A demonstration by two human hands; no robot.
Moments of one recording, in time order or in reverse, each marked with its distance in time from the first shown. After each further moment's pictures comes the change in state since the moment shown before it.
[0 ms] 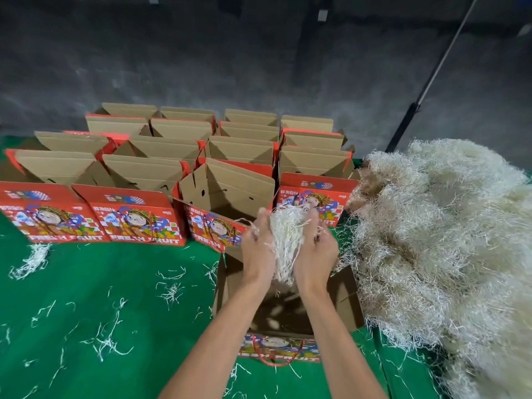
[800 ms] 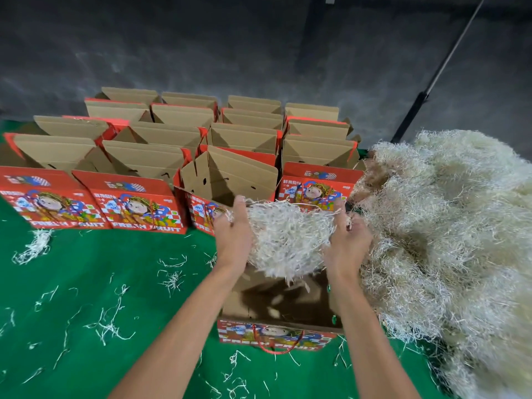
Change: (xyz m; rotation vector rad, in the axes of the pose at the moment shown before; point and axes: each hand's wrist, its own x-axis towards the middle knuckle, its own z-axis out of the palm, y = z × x) left_hand 0.018 0.011 -0.040 0.261 0.117 -0.010; right_hand 0.030 0.020 -0.032 0.060 0.064 0.126
